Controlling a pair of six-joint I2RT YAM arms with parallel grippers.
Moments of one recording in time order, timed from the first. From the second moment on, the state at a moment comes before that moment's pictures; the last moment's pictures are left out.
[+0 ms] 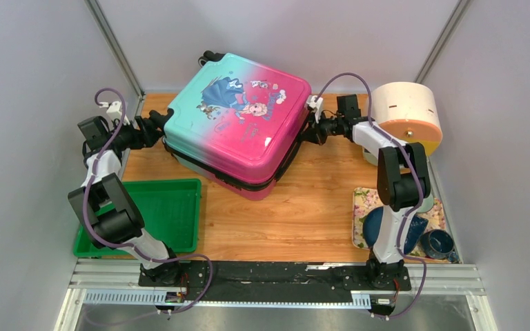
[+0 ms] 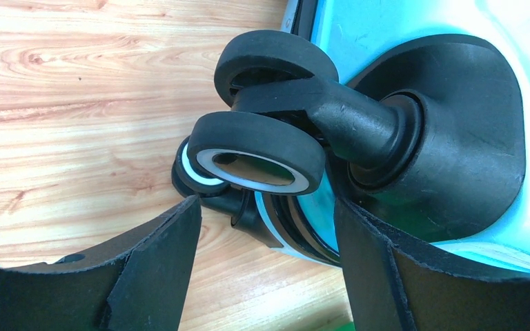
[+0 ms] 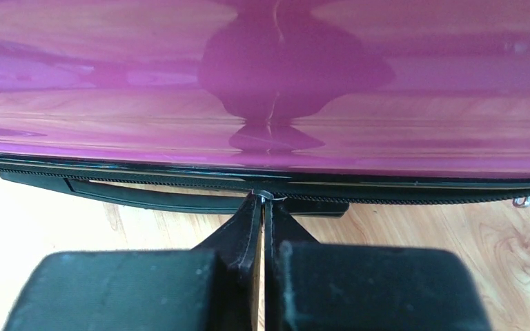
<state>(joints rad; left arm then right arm) 0.51 1.60 1.07 -0.04 0.88 0.04 0.19 1.98 1.43 -0.23 -0.90 -0.56</state>
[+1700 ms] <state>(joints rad) -0.11 1.31 0.71 -0.16 0.89 0.19 0.26 1.75 1.26 -0.14 -0.61 -0.08</state>
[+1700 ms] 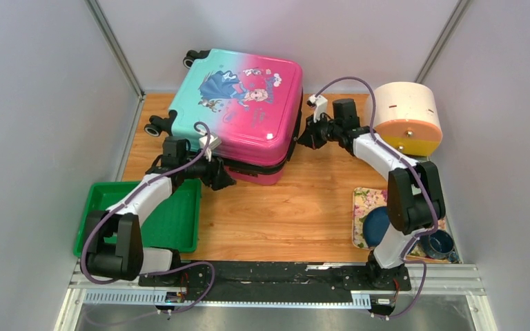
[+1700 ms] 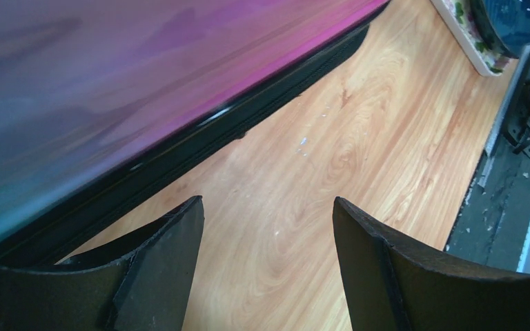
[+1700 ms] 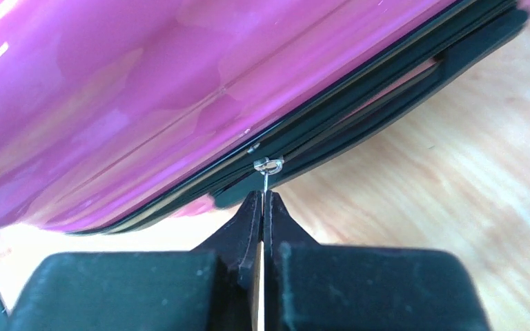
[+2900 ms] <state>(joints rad) -0.32 1.33 0.72 0.04 0.71 0.01 0.35 1.59 0.87 0.20 -0.51 0.22</state>
